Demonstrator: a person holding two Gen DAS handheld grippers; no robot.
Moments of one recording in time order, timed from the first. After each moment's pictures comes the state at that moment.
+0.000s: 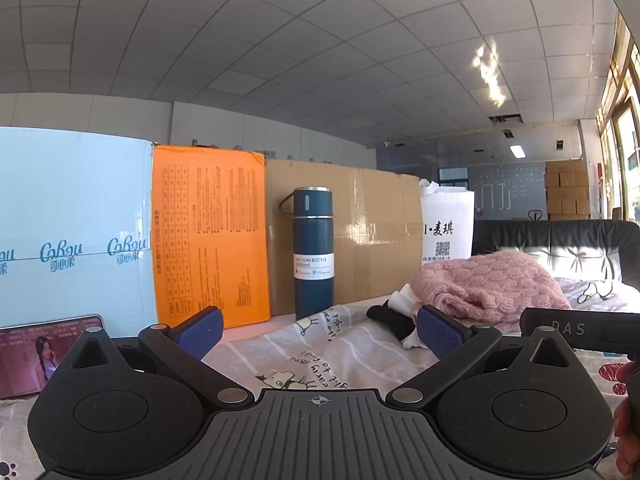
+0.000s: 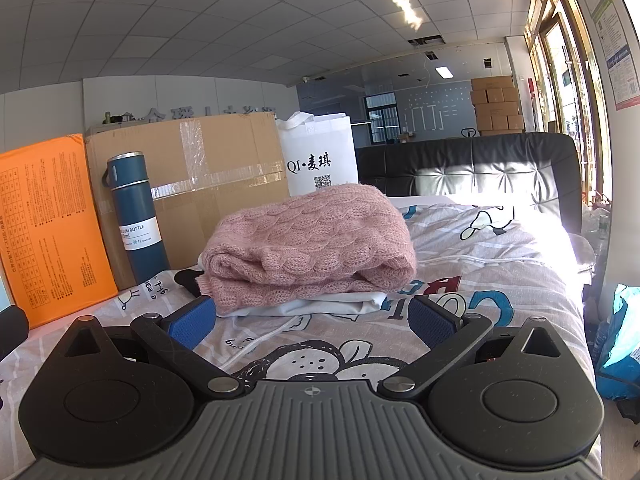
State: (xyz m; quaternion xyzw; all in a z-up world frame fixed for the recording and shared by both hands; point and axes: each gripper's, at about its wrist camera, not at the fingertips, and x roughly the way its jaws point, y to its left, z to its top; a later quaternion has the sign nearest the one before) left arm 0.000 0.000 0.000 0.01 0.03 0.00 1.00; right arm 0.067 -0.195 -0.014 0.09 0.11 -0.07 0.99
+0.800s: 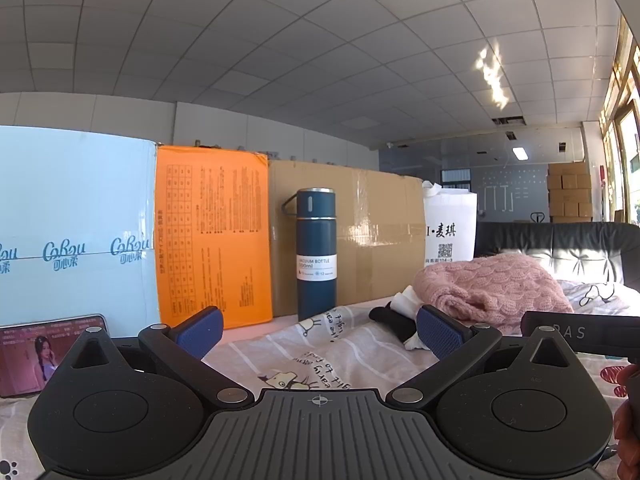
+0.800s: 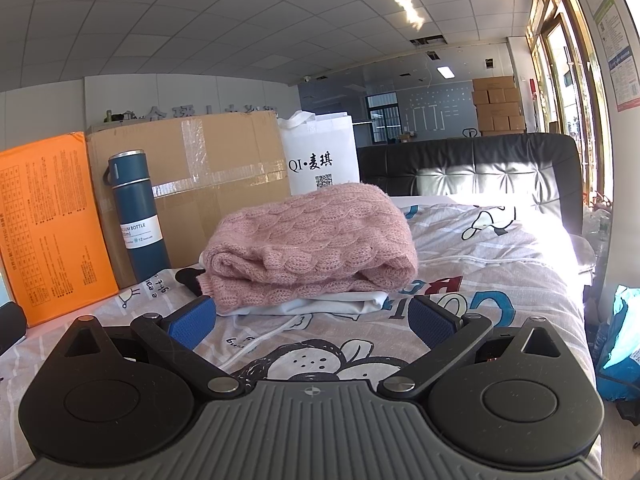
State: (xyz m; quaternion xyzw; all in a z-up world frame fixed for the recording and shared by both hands) left arm 0.001 0.004 -0.001 0.01 0.03 0.00 1.00; right arm 0.069 -0.194 -0.015 0.09 0.11 -0.07 0.99
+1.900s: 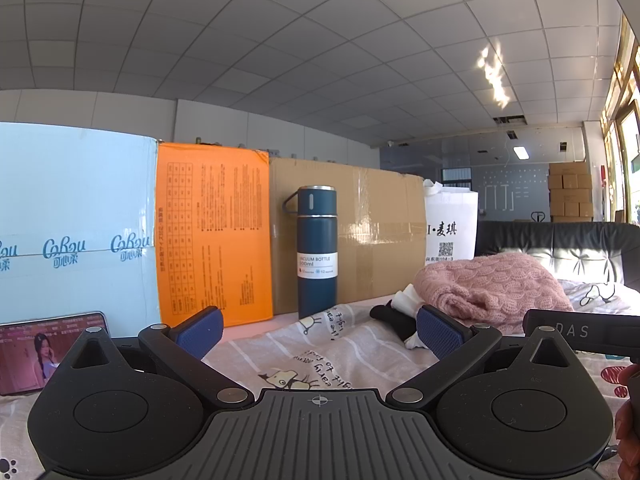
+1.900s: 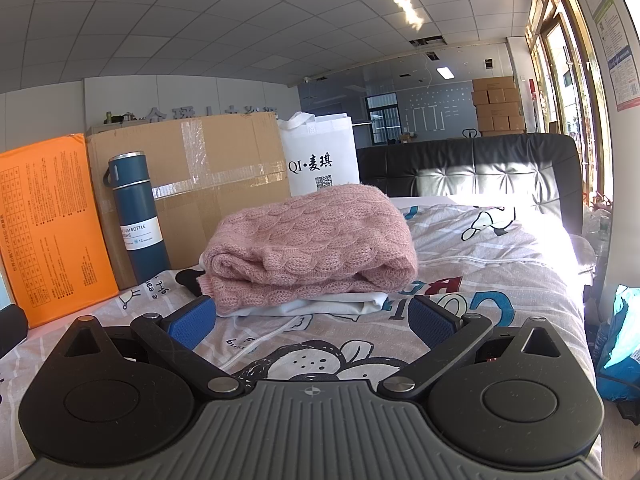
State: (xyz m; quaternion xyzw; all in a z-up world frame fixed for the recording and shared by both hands) left arm -0.001 0.003 -0.001 0.01 0.03 0.00 1.00; right arm 0.068 -0.194 -0.015 0.09 0.11 -0.07 0.99
